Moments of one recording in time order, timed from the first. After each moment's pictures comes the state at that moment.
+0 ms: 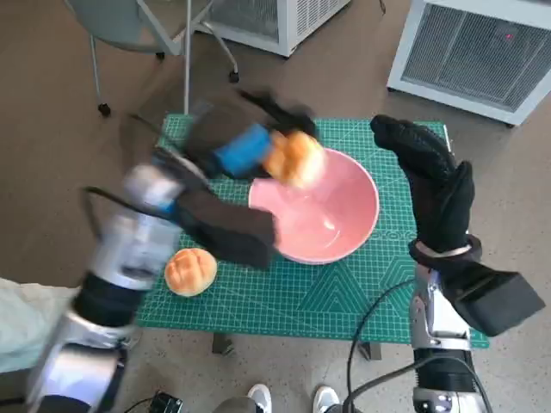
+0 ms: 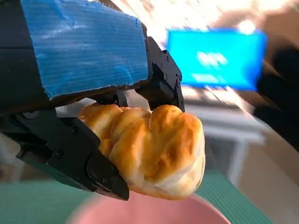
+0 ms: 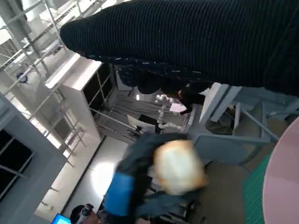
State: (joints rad) left arm -0.87 0.39 -0.39 0.21 0.62 -0.11 -0.27; right arm -0.52 -0.11 -0.11 0.35 0.24 -0.65 0.35
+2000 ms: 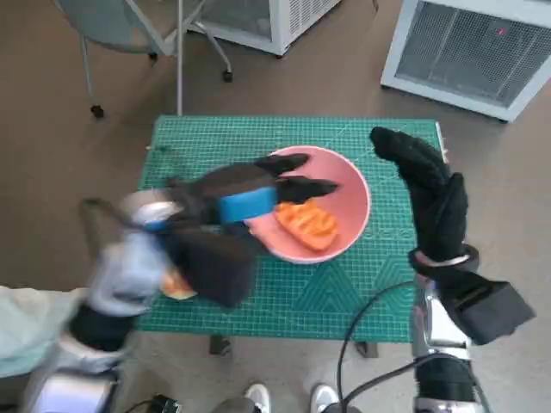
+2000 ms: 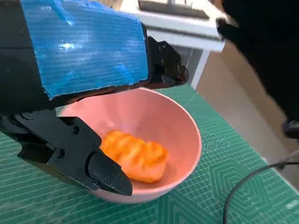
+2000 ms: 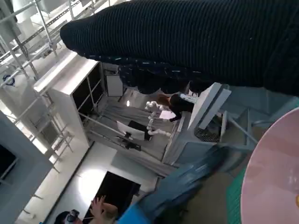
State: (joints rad) left arm -0.66 0.58 -0.19 -0.10 0.27 -0.04 -0.78; right arm -0.48 -0.11 -0.10 0.35 0.20 -0.66 0.32
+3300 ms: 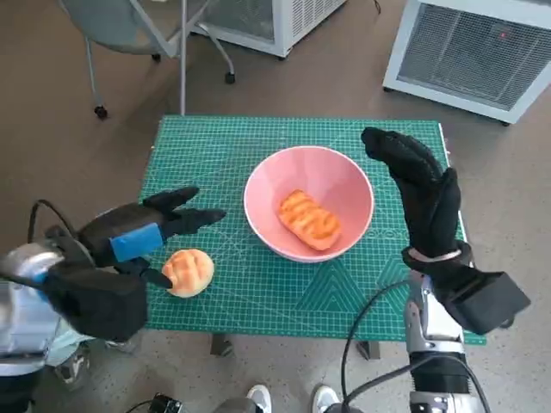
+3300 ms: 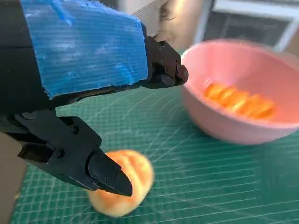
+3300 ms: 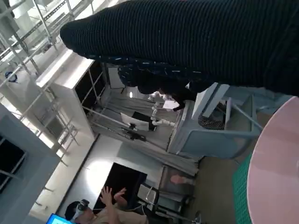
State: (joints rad) left arm -0.30 0.80 -0.09 -0.14 0.36 -0.06 -0.71; right arm -0.51 -0.09 -0.10 0.43 0.24 -0.68 0.38
